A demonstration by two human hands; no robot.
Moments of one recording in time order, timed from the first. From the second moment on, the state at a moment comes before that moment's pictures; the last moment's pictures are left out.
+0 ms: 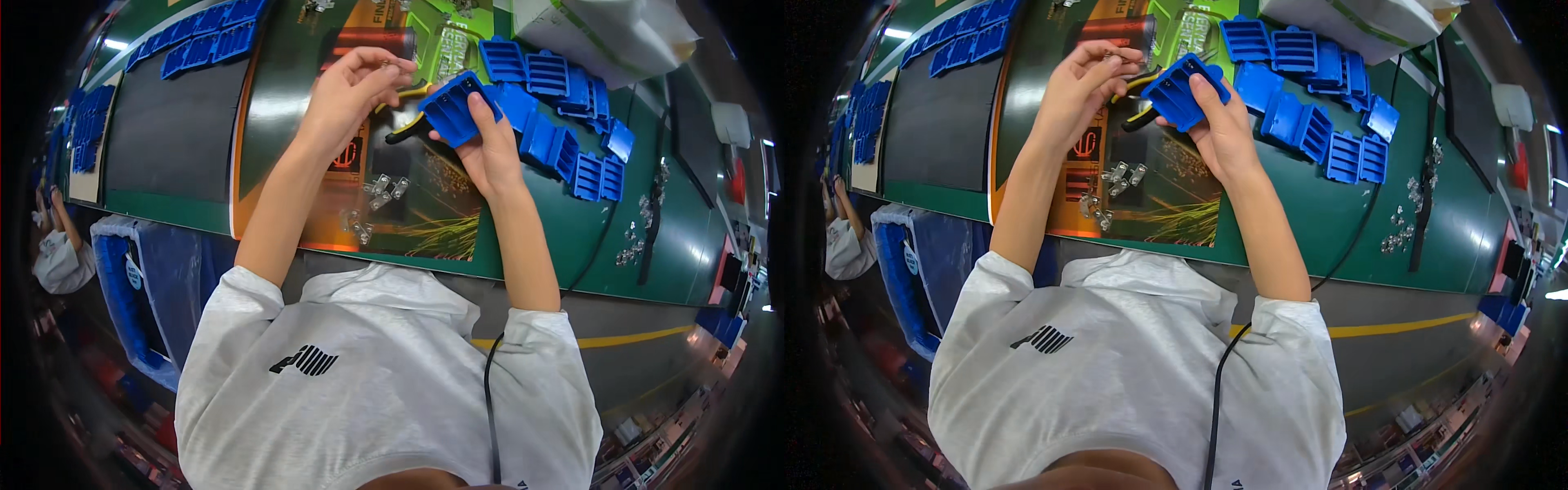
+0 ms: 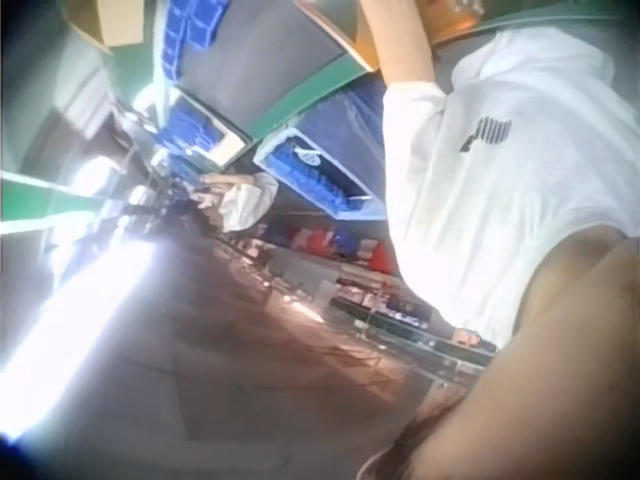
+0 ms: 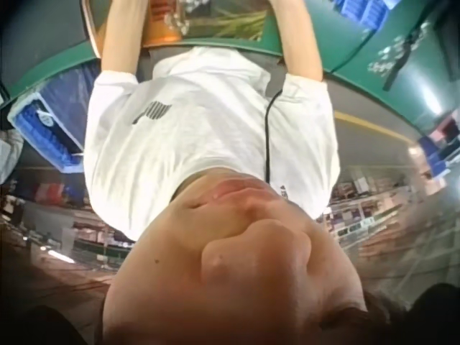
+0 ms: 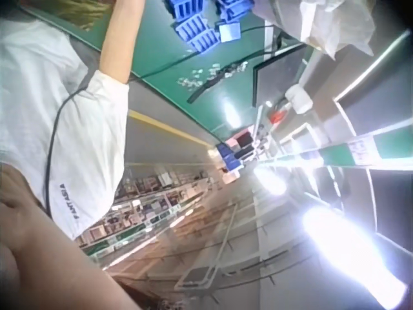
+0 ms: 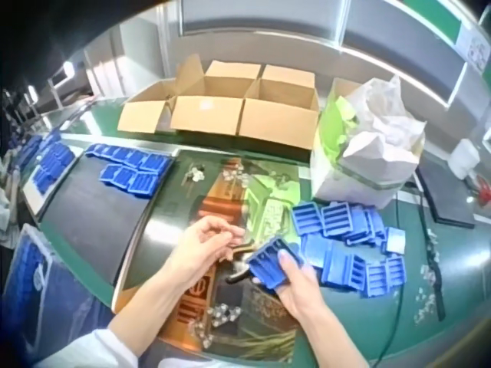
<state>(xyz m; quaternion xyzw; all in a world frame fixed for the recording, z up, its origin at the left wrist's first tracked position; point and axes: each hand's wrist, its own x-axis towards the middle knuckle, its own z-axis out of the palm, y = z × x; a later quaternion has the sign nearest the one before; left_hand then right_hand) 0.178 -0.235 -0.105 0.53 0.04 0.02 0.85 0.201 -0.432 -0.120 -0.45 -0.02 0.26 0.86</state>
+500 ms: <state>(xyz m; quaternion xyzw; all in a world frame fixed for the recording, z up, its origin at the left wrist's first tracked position) 0.162 -0.253 -0.099 0.67 -0.08 -0.08 0.73 0.190 -0.439 -0.118 -0.64 -0.07 0.32 0.69</state>
